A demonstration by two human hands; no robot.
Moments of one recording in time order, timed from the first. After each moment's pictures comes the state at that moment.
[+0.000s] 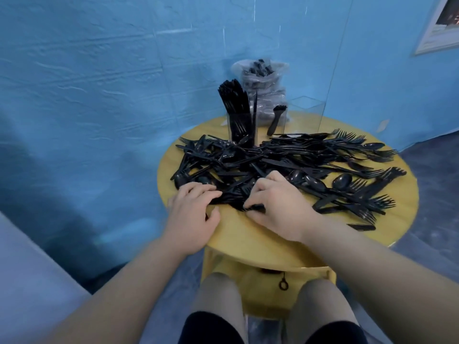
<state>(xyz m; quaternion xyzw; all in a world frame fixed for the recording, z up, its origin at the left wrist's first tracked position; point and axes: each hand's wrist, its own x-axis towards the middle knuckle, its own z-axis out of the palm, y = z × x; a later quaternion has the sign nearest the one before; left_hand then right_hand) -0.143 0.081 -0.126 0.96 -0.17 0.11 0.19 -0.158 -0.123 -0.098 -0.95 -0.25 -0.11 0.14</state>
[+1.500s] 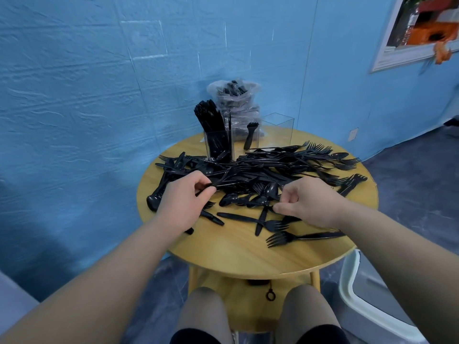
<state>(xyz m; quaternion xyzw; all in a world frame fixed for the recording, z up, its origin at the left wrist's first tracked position) -0.117 0.044 -0.076 0.93 -0.13 0.10 0.33 -0.173 -0.202 -0.059 -0.97 -0.03 0.01 0.24</state>
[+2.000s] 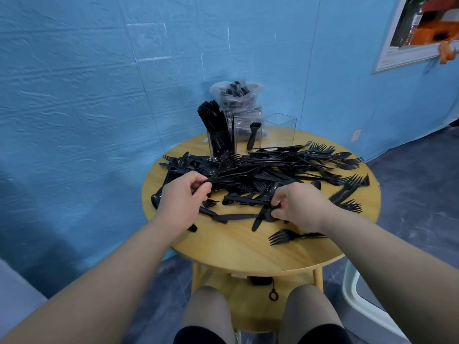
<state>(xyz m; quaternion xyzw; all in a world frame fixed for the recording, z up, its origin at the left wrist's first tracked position) -0.122 0.051 -0.077 0.91 -0.11 0.11 0.38 -0.167 -0.184 -0.072 -0.99 -0.05 0.01 0.14</state>
